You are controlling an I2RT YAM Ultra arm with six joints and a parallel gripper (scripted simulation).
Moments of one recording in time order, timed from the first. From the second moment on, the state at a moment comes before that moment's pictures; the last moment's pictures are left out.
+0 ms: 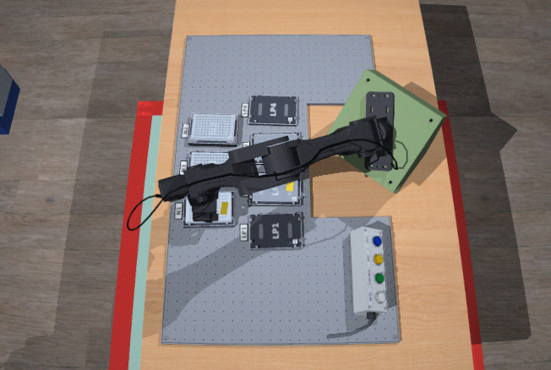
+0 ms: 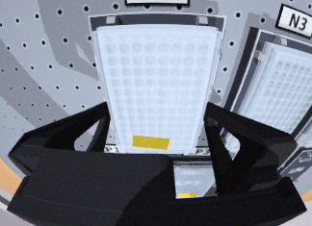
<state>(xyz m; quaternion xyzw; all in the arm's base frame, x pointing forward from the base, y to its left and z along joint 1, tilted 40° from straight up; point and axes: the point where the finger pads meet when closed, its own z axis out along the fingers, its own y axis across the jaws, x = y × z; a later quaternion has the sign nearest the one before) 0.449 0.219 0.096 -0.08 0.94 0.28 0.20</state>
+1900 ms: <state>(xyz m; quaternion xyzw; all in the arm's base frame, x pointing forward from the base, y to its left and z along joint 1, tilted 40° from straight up) 0.449 0.219 0.096 -0.08 0.94 0.28 0.20</state>
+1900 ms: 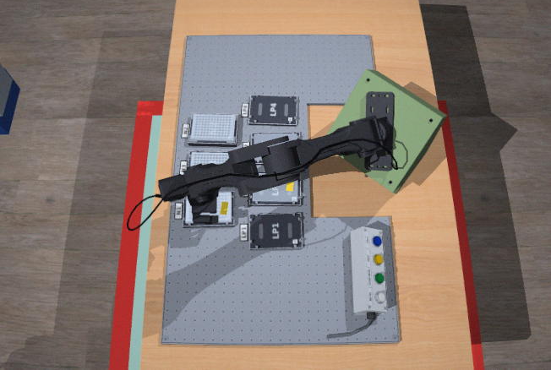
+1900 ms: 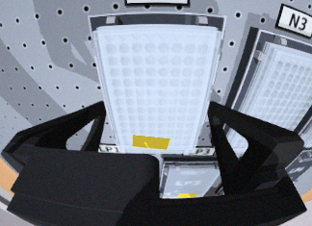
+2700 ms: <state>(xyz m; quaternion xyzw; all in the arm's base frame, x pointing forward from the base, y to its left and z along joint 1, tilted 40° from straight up) 0.449 0.218 0.096 -0.08 0.94 0.28 0.20</state>
